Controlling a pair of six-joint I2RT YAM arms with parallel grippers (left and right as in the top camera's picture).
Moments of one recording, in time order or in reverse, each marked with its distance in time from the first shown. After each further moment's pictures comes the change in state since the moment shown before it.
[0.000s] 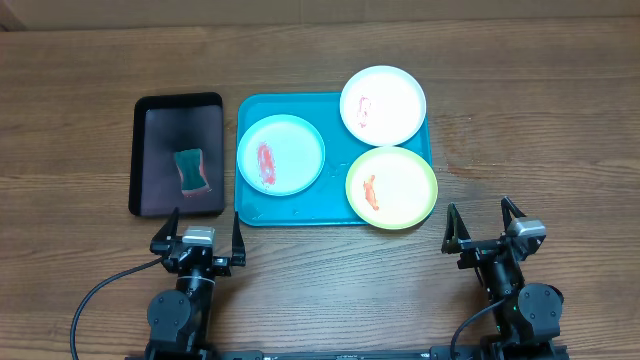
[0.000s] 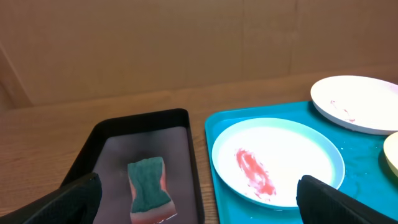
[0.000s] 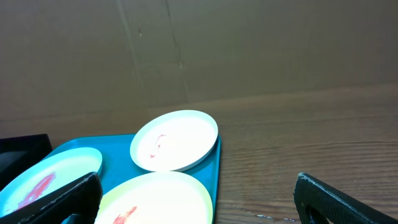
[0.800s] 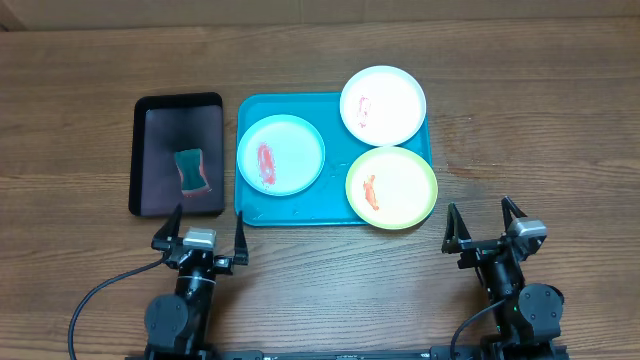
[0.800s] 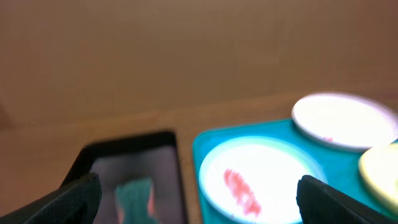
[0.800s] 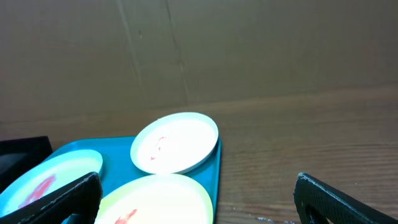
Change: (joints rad) left arm 0.000 0.000 -0.001 0.085 0.072 -0.006; right arm 0.000 0.000 0.000 0.015 0.000 0.000
